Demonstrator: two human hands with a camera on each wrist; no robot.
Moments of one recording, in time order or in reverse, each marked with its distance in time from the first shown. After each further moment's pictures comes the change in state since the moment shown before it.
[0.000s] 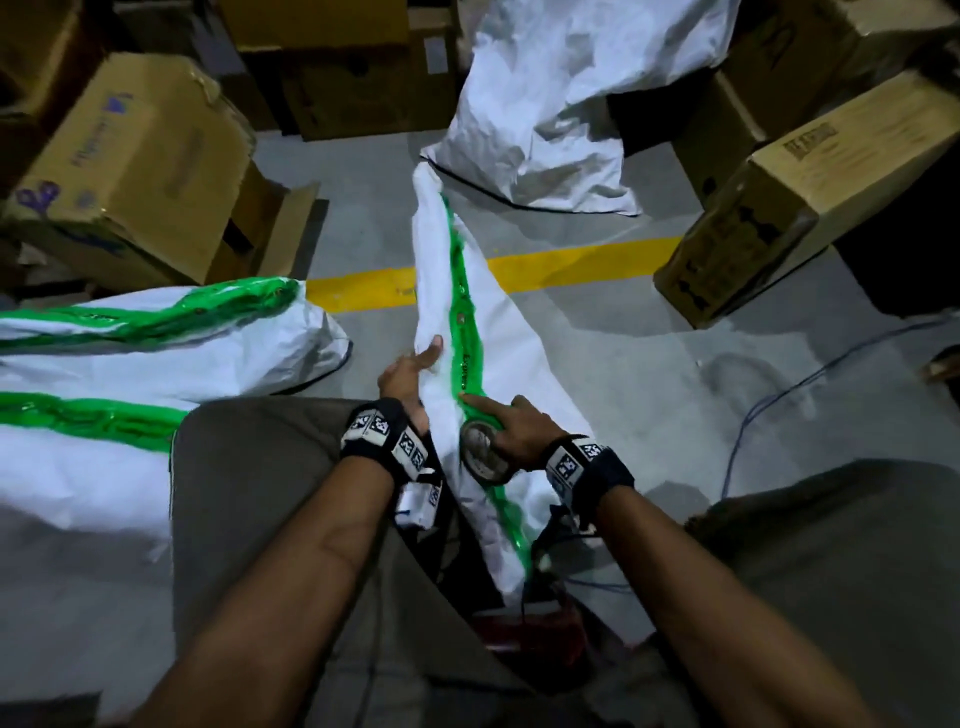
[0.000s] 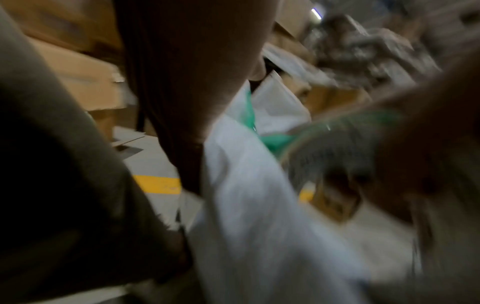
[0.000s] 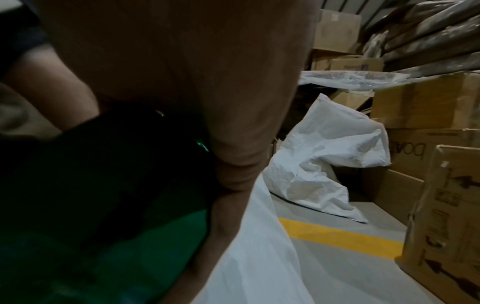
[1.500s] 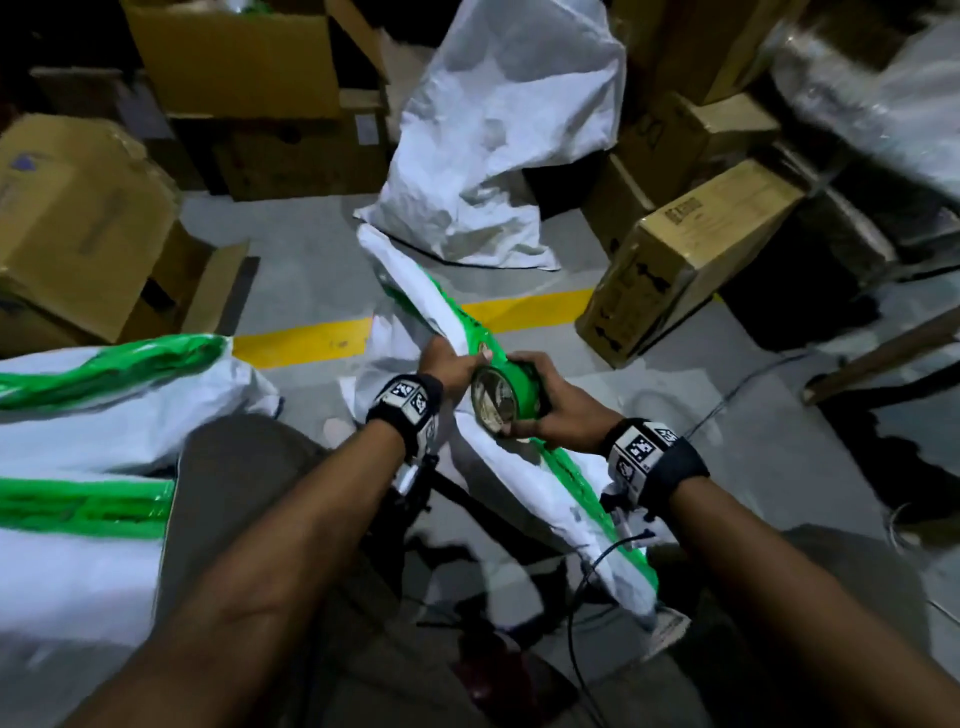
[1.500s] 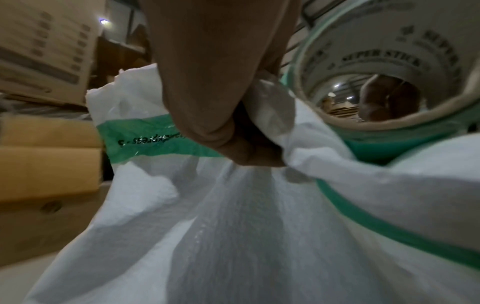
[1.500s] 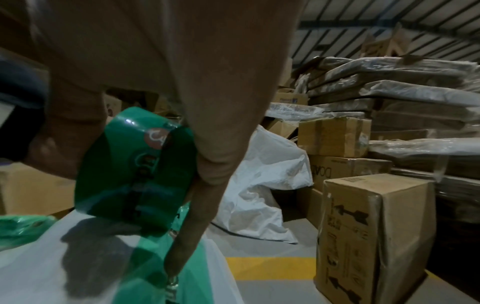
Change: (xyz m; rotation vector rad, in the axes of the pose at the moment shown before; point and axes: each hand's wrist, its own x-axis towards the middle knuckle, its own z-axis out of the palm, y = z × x) left_hand -0.074 0.054 0.142 0.587 -0.267 0.504; right_hand -0.071 0.062 -0.113 0.320 0.309 -0.191
